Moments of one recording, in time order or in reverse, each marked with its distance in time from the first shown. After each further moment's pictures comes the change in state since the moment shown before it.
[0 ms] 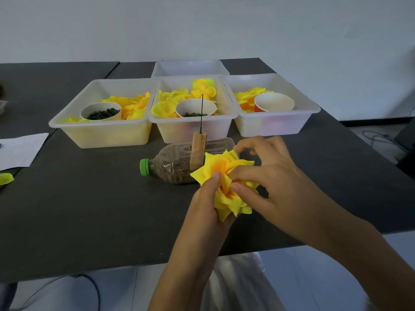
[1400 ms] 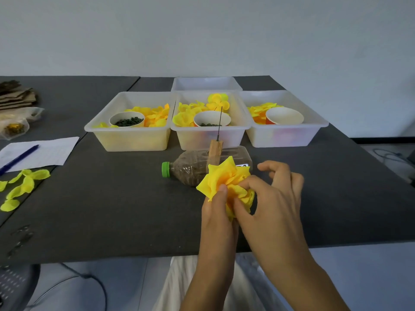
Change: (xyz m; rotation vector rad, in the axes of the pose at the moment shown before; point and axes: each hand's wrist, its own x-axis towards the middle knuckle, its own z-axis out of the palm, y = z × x) left_hand -0.018 -0.018 0.002 0.040 0.213 0.288; right_hand -0.017 -0.064 0.044 0.020 0.372 0.441
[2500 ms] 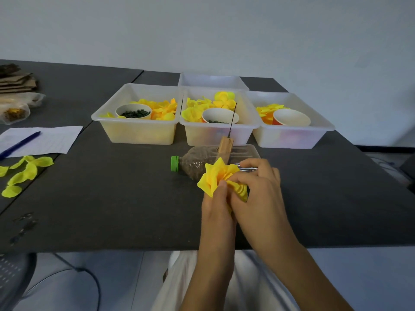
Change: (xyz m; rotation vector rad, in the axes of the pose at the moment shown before) left_hand 0.006 0.013 -0.019 0.033 0.069 -0.059; right_hand 0.013 -0.015 0.032 0.072 -0.140 -0.008
